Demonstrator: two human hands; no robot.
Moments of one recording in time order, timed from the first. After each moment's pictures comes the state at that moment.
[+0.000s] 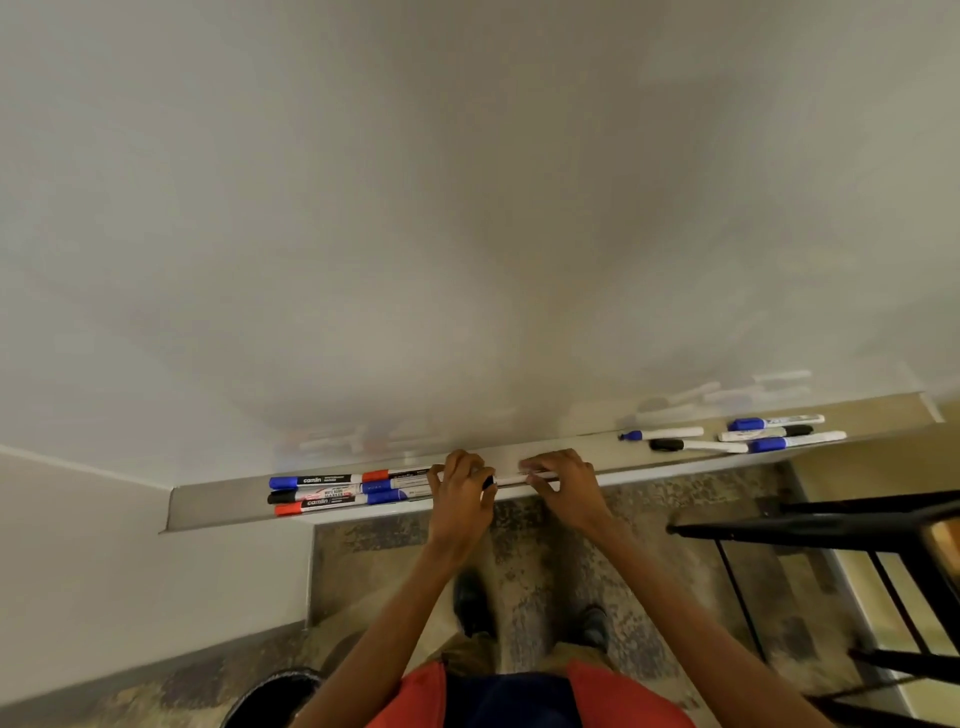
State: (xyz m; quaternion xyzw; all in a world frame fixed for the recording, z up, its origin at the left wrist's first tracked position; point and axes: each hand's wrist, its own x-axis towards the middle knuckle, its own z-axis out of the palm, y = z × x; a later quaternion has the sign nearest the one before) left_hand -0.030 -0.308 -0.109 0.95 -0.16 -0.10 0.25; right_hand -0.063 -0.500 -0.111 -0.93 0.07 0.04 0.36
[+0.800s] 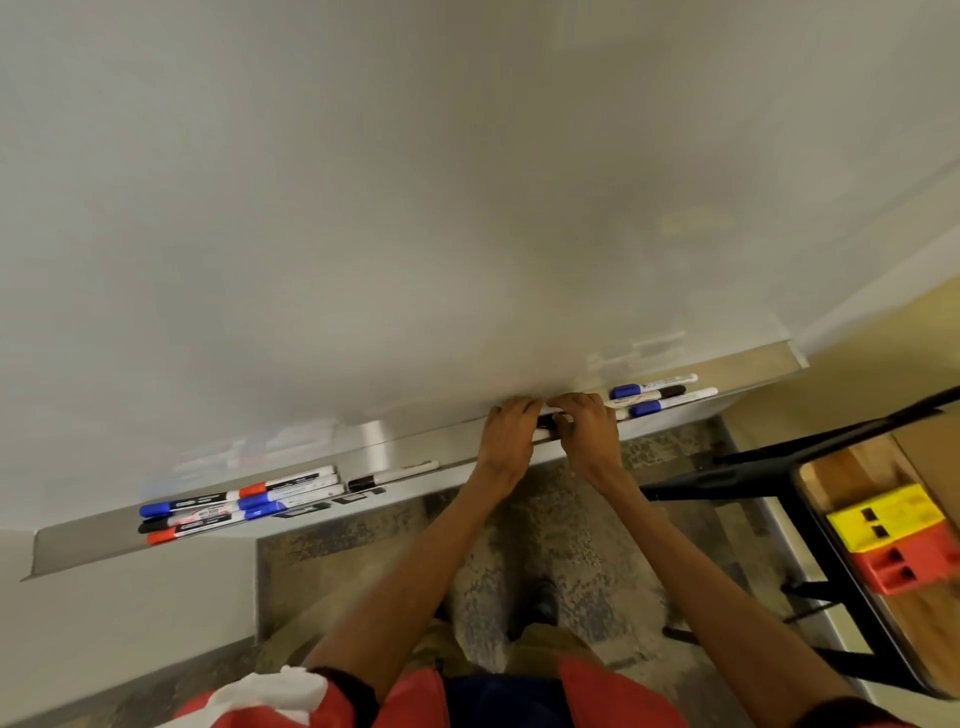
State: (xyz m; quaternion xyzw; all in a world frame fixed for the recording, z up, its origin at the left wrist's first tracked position) left_hand -0.037 -0.548 -0.081 0.92 -0.31 -0.09 0.23; right_hand -0.088 -0.684 -0.098 -0.94 0.18 -0.07 0.26
